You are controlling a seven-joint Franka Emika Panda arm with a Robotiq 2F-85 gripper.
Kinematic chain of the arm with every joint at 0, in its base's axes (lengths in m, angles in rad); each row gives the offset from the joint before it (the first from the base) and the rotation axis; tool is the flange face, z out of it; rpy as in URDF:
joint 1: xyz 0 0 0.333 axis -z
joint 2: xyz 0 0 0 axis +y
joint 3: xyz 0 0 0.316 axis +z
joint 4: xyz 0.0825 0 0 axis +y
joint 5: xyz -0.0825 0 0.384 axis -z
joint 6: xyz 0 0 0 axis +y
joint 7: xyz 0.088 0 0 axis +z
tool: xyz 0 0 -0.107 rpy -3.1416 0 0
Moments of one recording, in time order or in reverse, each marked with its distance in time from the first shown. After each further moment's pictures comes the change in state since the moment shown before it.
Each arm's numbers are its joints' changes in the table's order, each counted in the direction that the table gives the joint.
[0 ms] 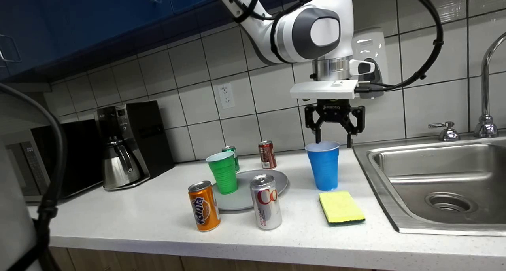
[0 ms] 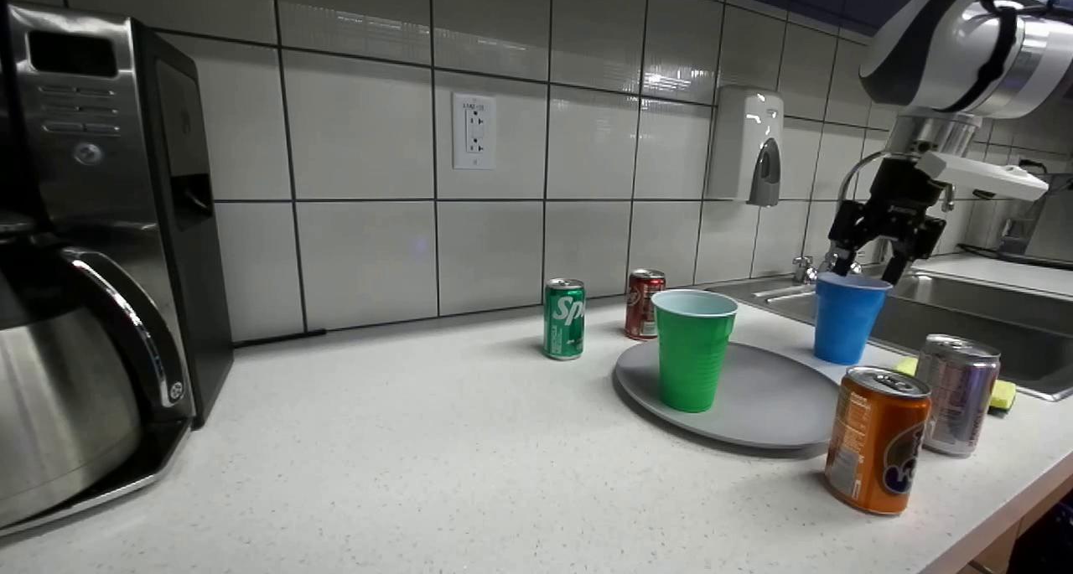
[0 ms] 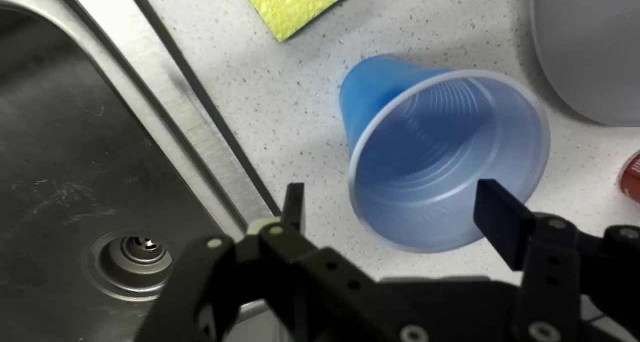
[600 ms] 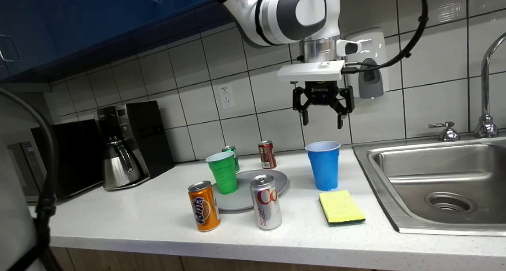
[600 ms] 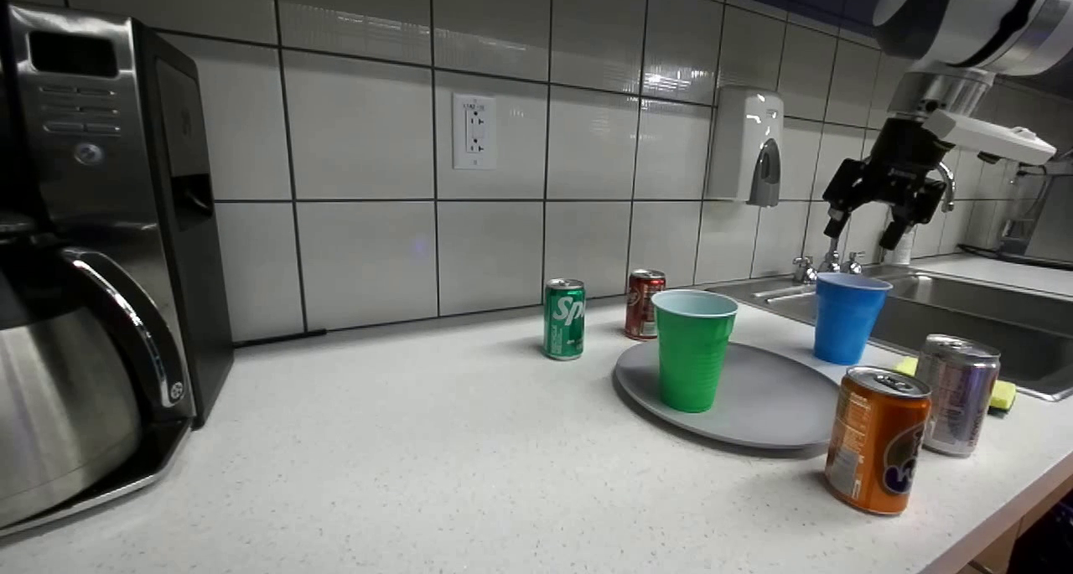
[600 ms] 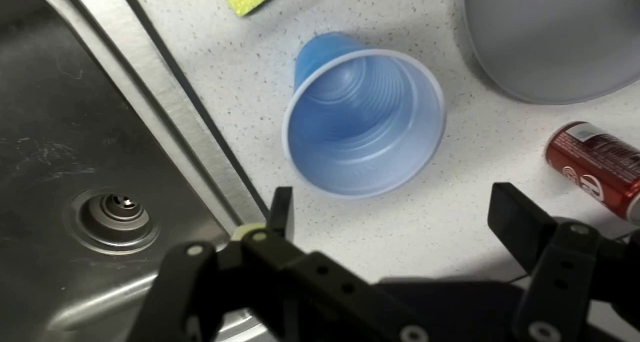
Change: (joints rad) arm -0.016 -0.127 0.017 0.054 0.000 -0.001 0.000
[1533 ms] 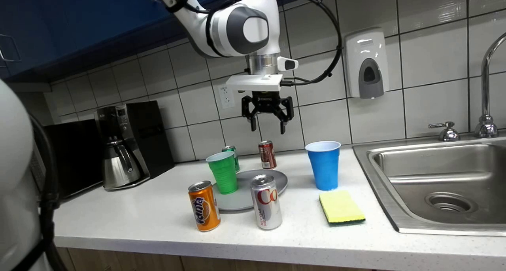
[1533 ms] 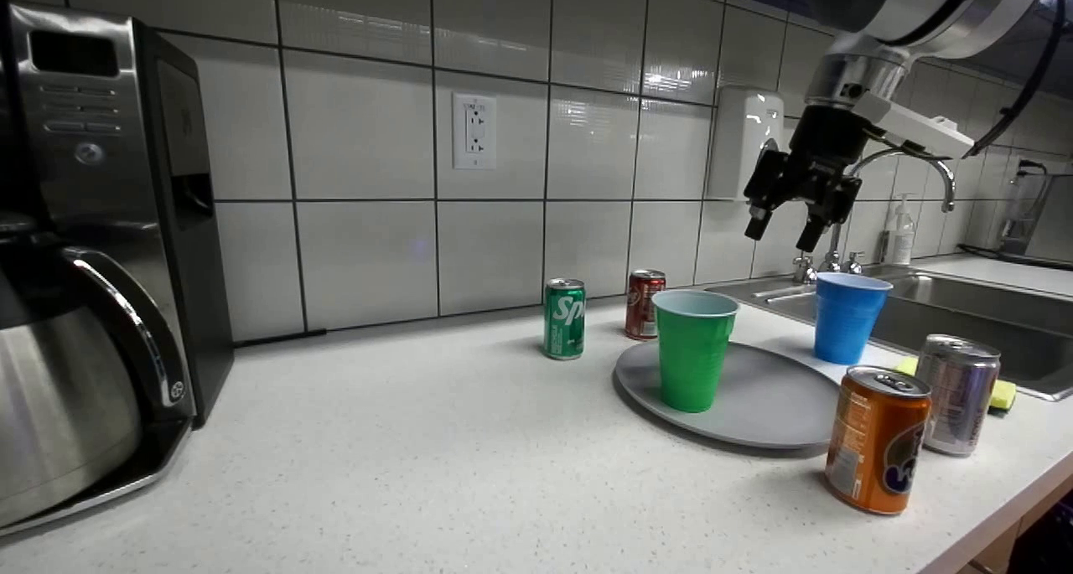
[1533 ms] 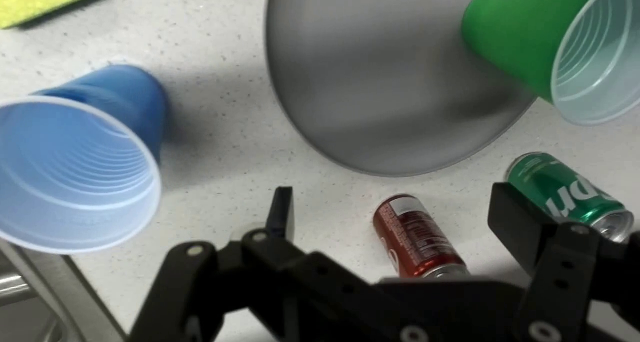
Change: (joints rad) arm -0.173 -0.096 0.089 0.112 0.005 0.000 -0.052
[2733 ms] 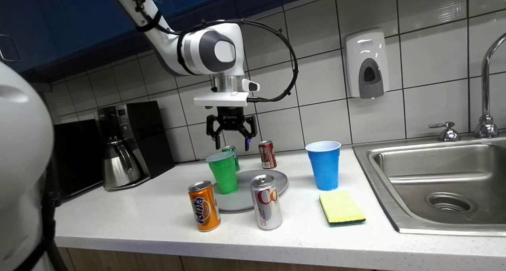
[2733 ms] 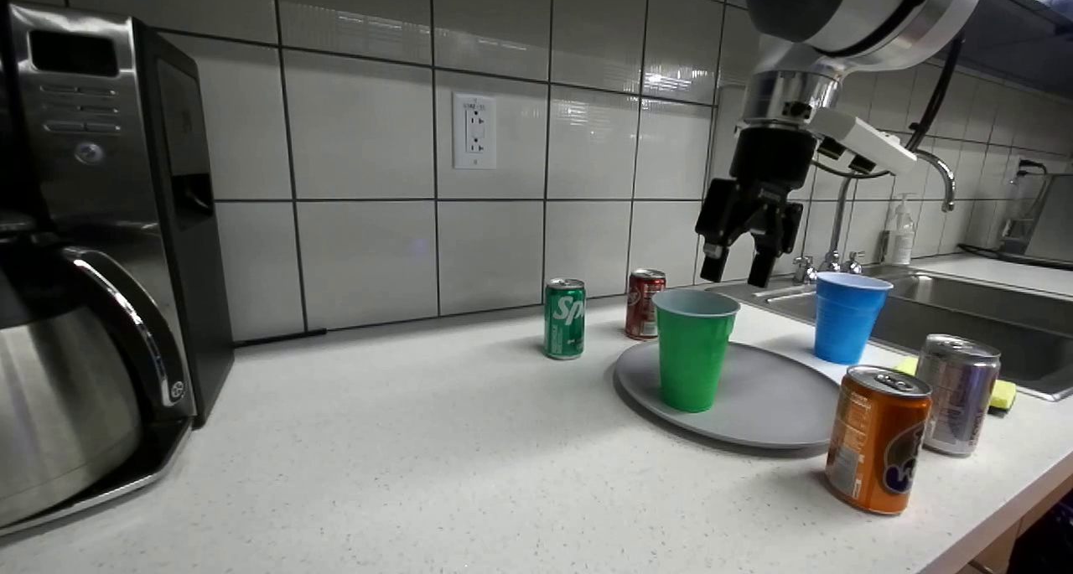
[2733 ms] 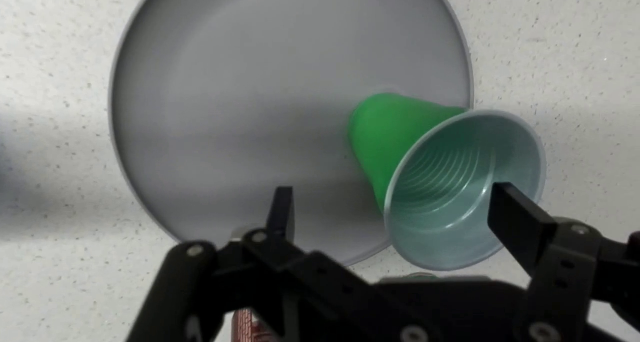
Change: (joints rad) arm -0.103 0.019 0.093 0.036 0.052 0.074 0.004
